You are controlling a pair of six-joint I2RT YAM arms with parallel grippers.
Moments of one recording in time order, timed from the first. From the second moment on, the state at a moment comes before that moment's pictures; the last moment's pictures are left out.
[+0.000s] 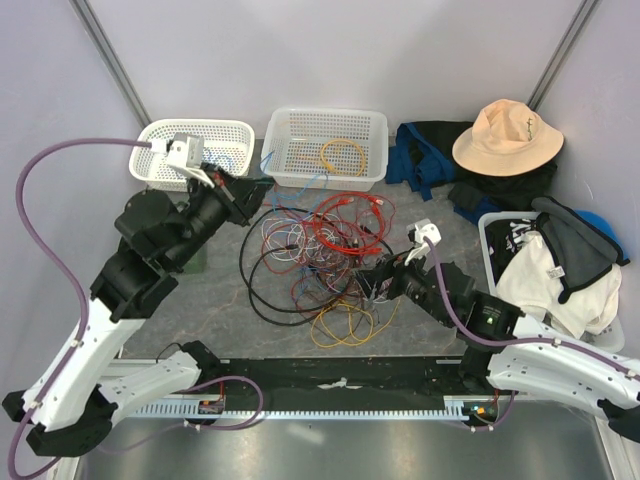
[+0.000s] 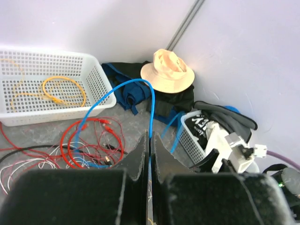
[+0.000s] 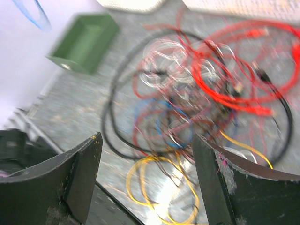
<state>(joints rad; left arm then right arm) -0.69 0.85 1.27 -0.38 -0.10 -0.48 1.04 0.73 0.61 -0.13 0.35 0.53</state>
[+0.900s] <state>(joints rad) -0.46 1.29 1.56 -0.47 -0.25 -0.36 1.04 0.61 0.70 -0.04 0.40 0.40</state>
